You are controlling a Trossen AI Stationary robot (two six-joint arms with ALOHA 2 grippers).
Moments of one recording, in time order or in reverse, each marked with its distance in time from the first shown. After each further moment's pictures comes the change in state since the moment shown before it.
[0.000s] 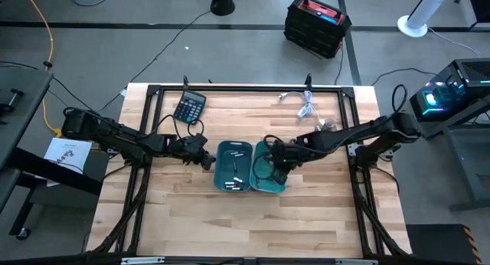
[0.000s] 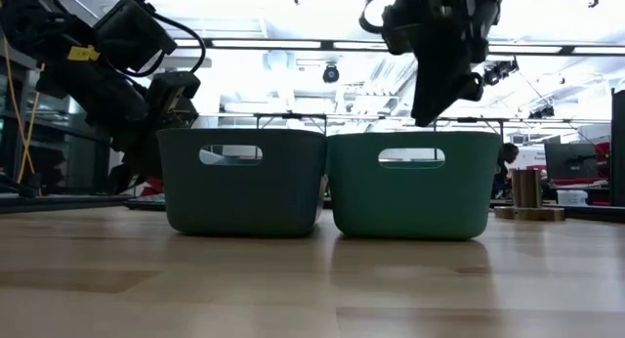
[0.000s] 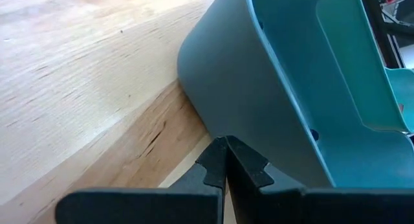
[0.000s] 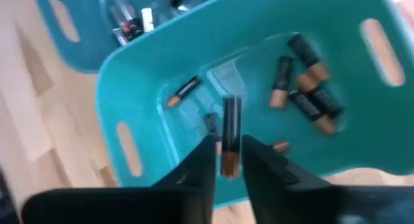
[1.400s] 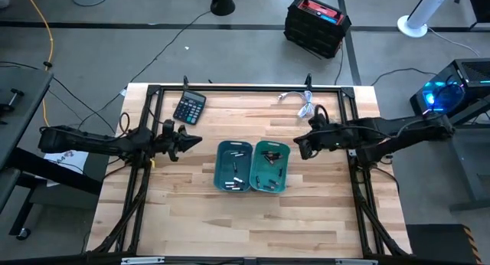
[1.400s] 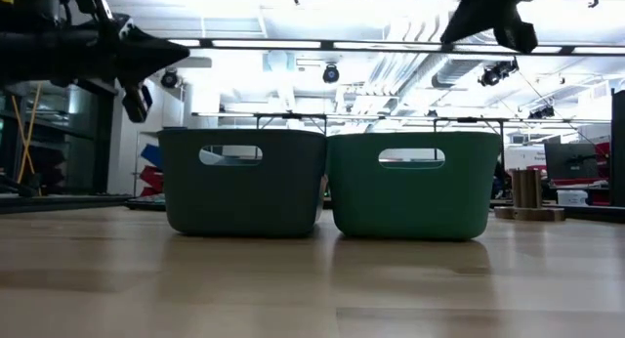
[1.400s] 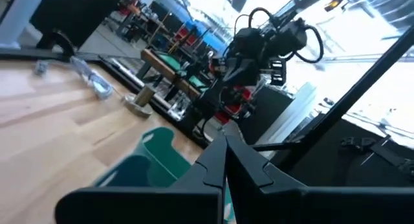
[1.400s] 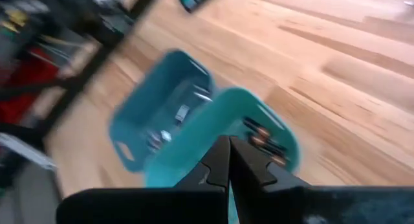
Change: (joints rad) left arm 0.049 -0.698 -0.314 0.464 -0.032 0.308; right arm 0.018 -0.517 -0.149 -0.002 0.311 0.271
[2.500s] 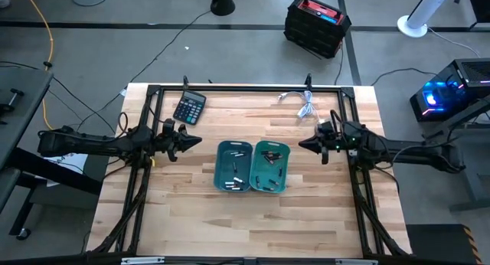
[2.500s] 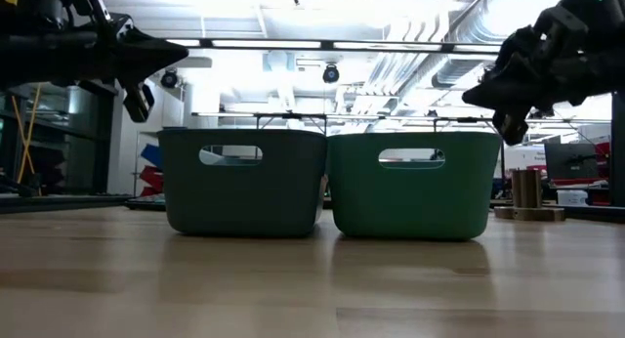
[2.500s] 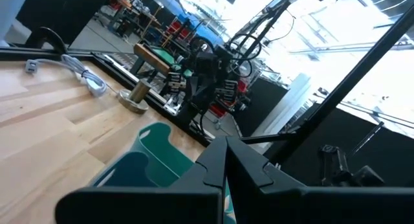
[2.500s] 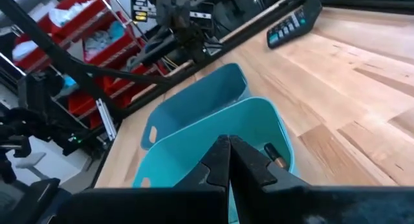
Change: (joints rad) left arm 0.059 -0.026 0.000 -0.033 0.101 0.023; right arm -0.414 -0.530 -0.866 0.909 -0.600 -0.472
